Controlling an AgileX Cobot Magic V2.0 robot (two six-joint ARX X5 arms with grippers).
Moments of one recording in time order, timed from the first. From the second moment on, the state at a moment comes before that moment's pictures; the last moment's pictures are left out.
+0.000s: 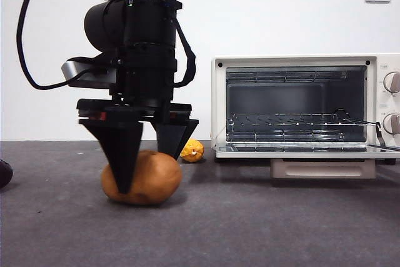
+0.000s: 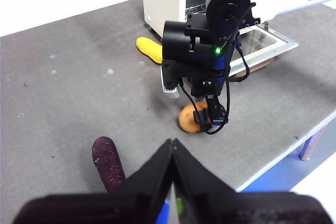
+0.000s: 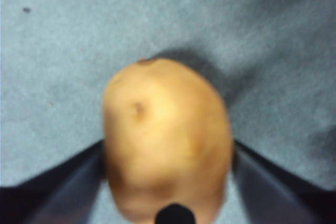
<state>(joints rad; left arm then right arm) -0.87 0.36 1.23 -1.32 -0.31 -0.16 0.90 2.29 1.97 -1.16 0.02 -0.21</state>
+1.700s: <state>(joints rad) -0.94 0.37 1.23 -1.32 -0.63 -0.16 0.61 1.80 1.58 -1.01 0.26 0.19</state>
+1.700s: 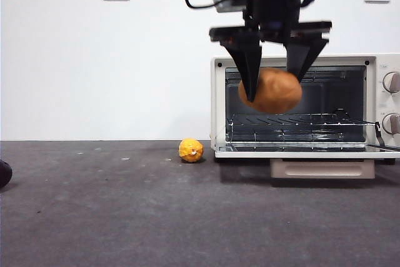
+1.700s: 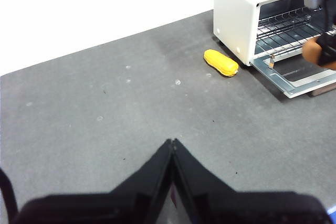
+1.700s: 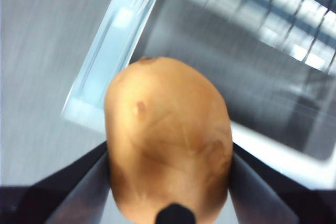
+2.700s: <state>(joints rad) -1.03 0.37 1.23 -1.32 -0.68 -0.22 0.42 1.83 1.56 -0.66 0.26 0.26</state>
